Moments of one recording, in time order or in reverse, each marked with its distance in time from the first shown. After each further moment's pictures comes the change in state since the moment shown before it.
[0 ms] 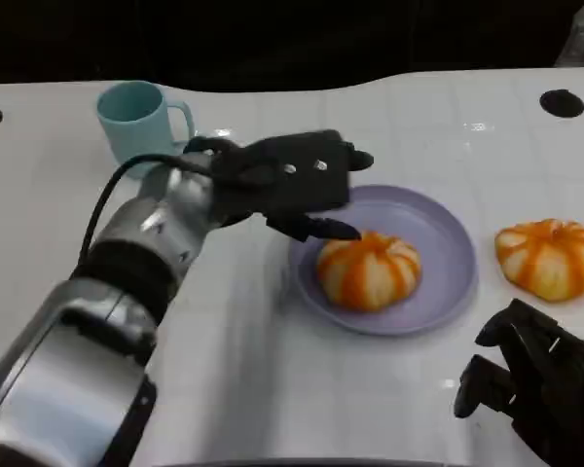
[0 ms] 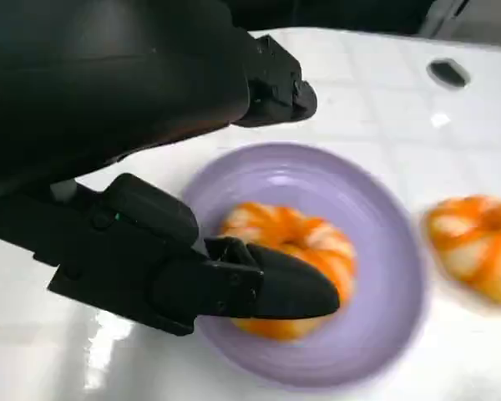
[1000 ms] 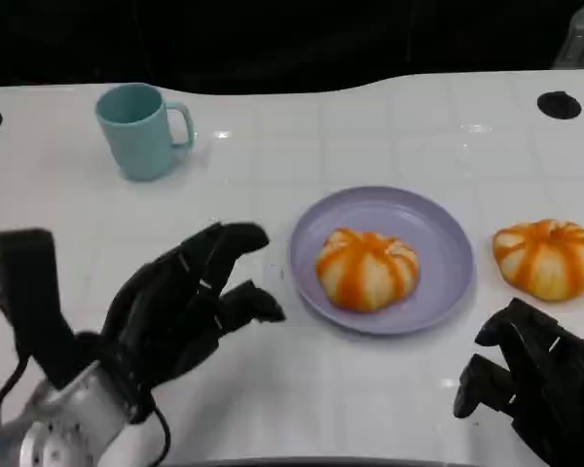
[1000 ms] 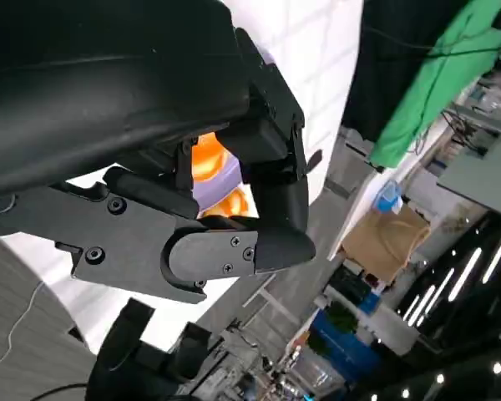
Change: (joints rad) left arm 0.863 -0.102 0.471 -1.196 -0.930 0.962 0.141; right arm 0.009 0.001 0.005 -0.023 -0.002 0.004 -0.006
